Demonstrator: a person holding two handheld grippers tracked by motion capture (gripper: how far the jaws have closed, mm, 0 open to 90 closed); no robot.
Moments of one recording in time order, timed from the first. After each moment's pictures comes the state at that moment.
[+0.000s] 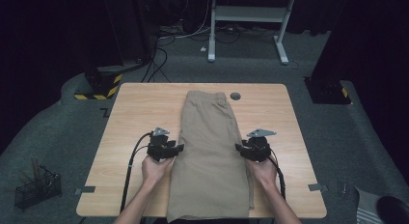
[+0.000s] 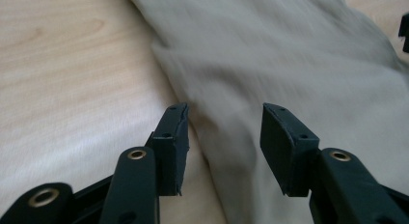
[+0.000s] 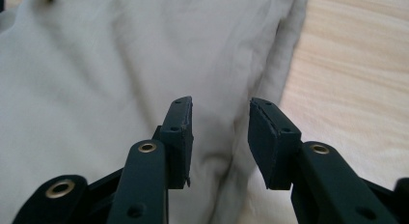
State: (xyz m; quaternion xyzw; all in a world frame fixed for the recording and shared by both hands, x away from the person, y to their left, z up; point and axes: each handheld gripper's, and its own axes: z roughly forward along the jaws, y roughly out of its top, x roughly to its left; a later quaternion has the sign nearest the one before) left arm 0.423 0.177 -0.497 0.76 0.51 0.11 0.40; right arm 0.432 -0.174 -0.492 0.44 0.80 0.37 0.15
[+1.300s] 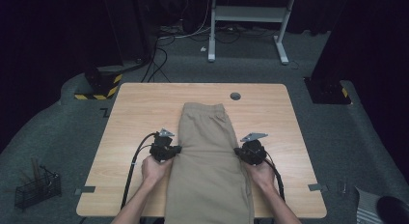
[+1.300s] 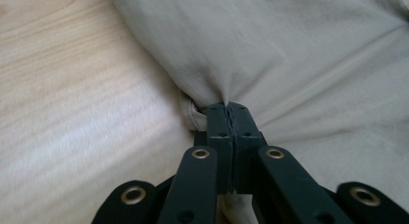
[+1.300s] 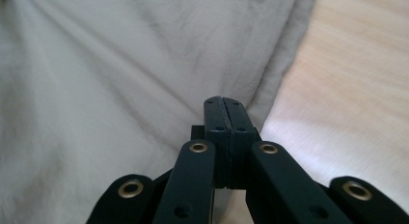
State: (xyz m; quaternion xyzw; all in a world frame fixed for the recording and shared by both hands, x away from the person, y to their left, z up) left arm 0.414 0.176 -0.503 0.80 0.47 0.10 0.36; right arm 0.422 -0.165 -0.505 0.40 0.85 0.34 0.12
